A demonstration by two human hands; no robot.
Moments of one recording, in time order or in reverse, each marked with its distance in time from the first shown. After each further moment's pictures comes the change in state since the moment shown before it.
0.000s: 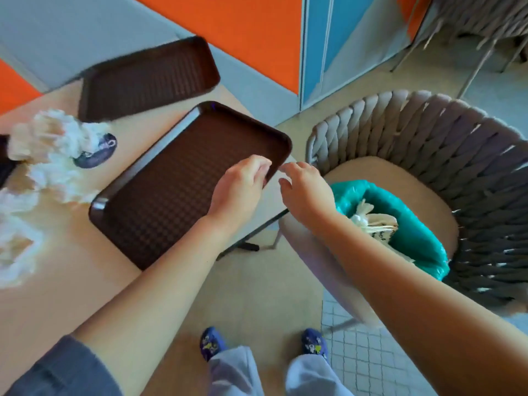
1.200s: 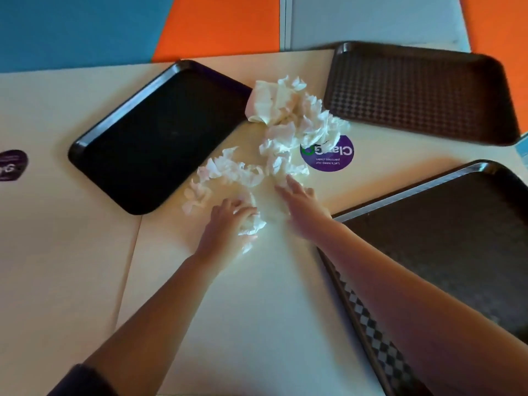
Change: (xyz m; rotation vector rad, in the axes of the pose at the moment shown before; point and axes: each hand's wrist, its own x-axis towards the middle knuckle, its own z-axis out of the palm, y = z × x) left_hand -0.141 -0.379 -0.251 0.196 -0.005 -0.704; right_hand 0.098 -0.374 0.285 -0.336 -0.700 -0.507
